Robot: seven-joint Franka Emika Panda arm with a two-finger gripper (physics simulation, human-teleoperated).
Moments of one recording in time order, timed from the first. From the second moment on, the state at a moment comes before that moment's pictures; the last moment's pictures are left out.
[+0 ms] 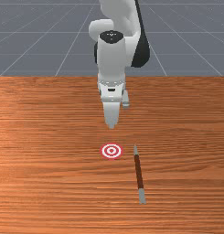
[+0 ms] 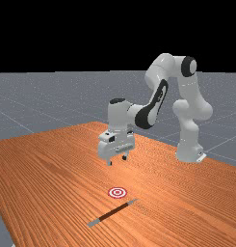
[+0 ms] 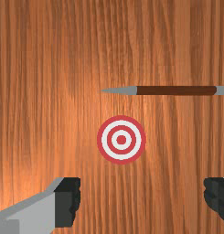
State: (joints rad) arm 0.00 0.39 0.00 -1.96 0.00 2.36 -0.79
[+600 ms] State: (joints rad) arm 0.00 0.47 0.00 -1.82 0.00 2.17 -0.79
